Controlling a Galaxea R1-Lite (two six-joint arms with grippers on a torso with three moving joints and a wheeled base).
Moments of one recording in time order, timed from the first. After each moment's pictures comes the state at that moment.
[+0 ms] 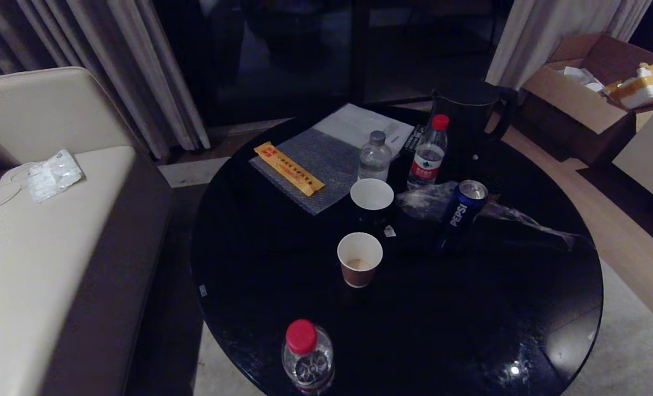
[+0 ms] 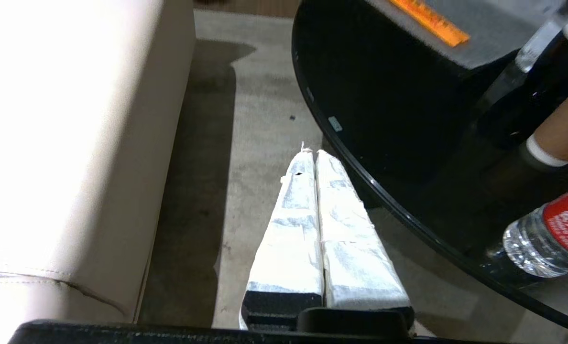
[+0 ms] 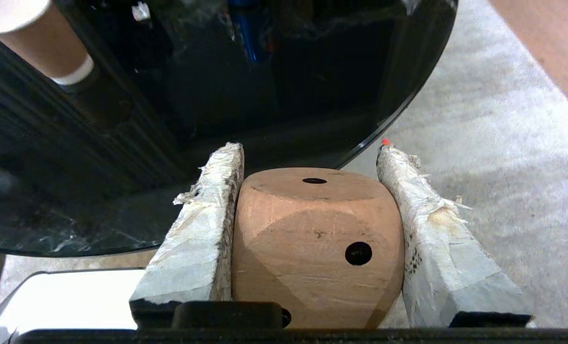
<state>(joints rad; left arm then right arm) 0.00 0.00 0.00 -0.01 0.06 -0.14 0.01 0.00 -0.09 0.22 -0.01 0.06</state>
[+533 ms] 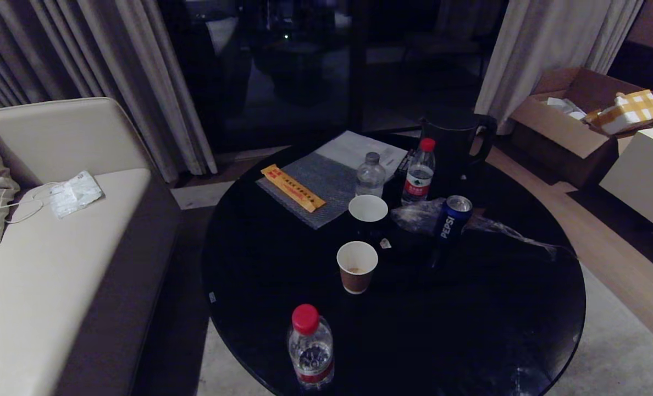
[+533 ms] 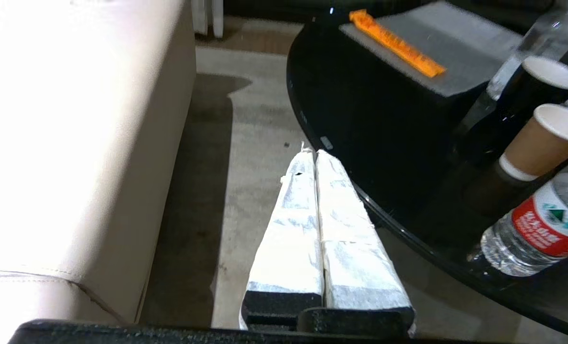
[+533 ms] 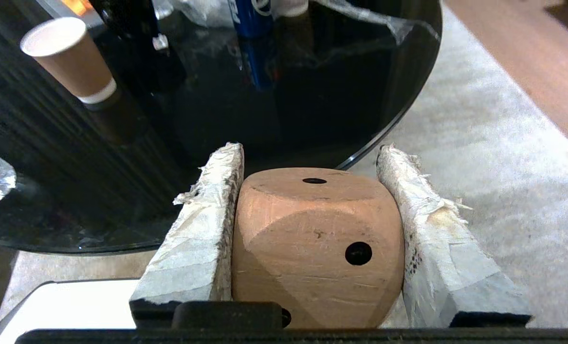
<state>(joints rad) 0.00 0.00 0.00 -0.01 0.07 -0.14 0.01 0.00 -0.09 0.22 -0.01 0.06</state>
